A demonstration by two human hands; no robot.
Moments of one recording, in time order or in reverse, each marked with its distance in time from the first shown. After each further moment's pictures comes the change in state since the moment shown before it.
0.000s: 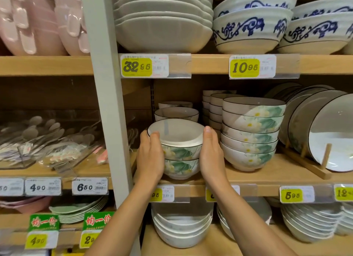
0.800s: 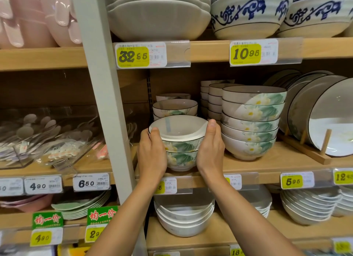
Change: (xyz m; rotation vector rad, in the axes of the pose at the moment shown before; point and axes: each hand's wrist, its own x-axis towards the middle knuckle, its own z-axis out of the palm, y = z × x) left_hand -0.005 -0.006 0.003 0.024 0.047 -0.004; right_hand -0.009 0.004 0.014 0.065 0.216 -0.078
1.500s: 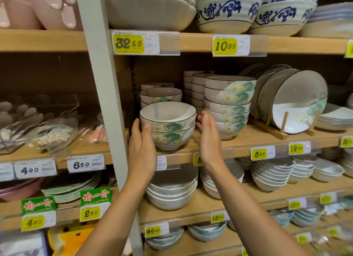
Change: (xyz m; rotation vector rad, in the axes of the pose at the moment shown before) left_hand -0.045 0.002 -0.035 -0.039 -0.196 -0.051; right_hand -0.026 -0.006 -0.040 0.034 -0.113 0.156
